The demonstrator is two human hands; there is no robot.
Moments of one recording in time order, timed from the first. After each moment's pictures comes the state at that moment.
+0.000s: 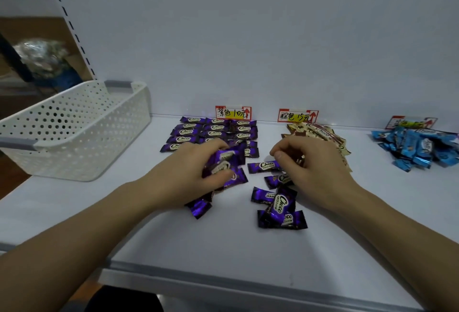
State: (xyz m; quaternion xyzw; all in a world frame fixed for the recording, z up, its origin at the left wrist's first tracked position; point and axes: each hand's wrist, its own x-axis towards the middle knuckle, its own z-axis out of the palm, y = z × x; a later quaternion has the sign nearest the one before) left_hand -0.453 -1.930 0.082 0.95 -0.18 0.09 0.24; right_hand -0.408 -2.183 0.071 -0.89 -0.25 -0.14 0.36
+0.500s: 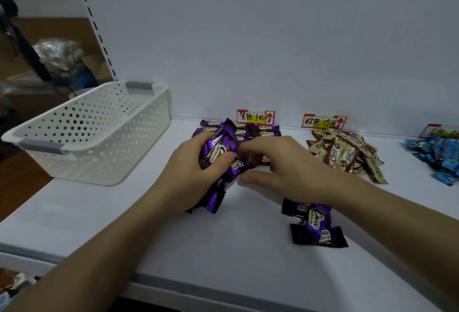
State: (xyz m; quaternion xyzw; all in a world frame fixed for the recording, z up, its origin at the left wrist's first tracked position) left_hand -0.453 -1.903 0.074 0.85 -0.07 0.17 0.49; right_hand -0.394 -2.104 0.097 -0.86 -0.44 -0.03 0.24
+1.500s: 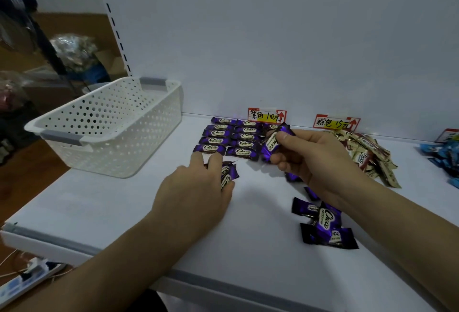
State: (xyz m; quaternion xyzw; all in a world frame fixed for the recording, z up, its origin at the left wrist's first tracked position) left_hand -0.484 -1.909 0.048 0.97 0.01 0.23 -0.08; right_hand -0.400 -2.107 0.094 -0.64 -0.08 0.14 0.75
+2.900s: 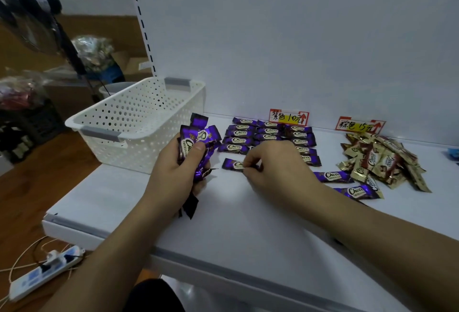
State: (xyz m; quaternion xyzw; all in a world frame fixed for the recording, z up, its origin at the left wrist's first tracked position) left_hand -0.501 -1.854 0.071 0.72 0.09 0.21 0.66; right_hand -0.412 -2.024 0.075 -0.92 -0.31 -0.05 0.22
